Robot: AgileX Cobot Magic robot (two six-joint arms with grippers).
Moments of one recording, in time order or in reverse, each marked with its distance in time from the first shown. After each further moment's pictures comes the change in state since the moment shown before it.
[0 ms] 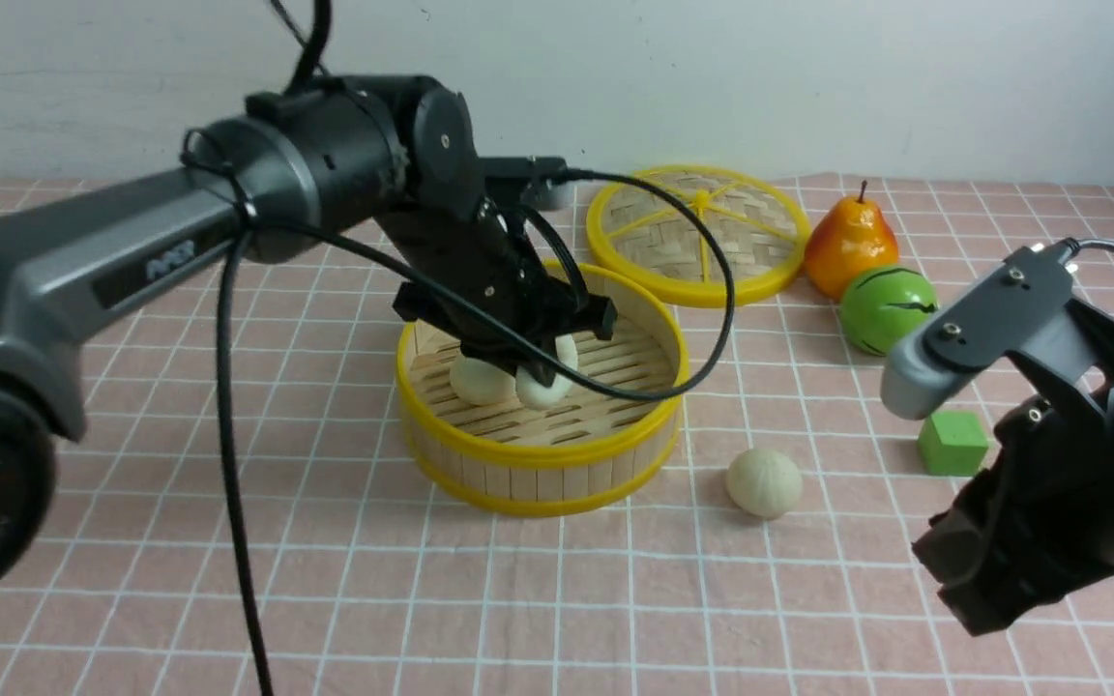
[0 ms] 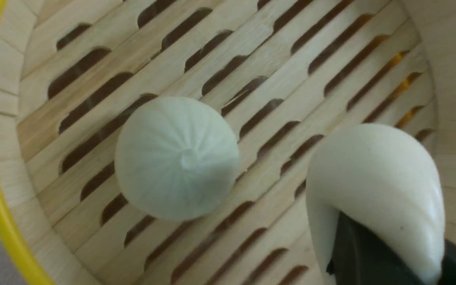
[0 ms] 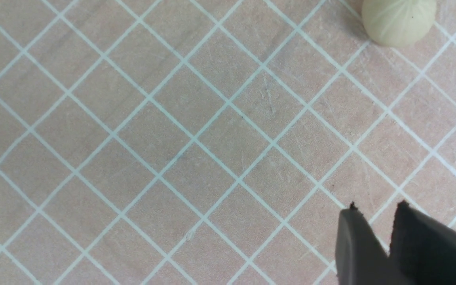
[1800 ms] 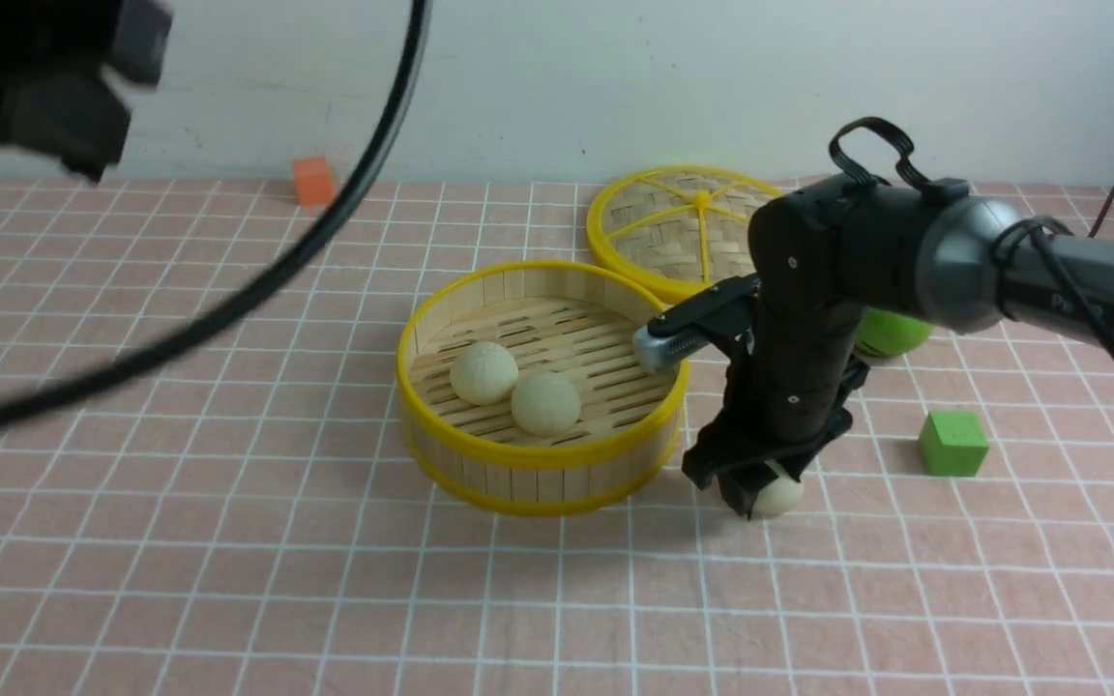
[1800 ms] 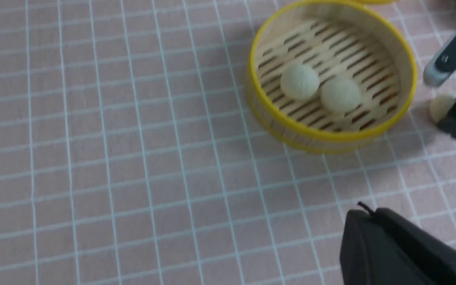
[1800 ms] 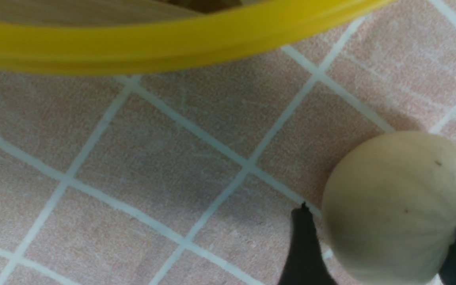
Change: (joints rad) right arm 0.000 0.898 -0.687 -0.177 0.130 0.191; left arm -0.002 -0.986 0.329 0.332 0.357 -0.185
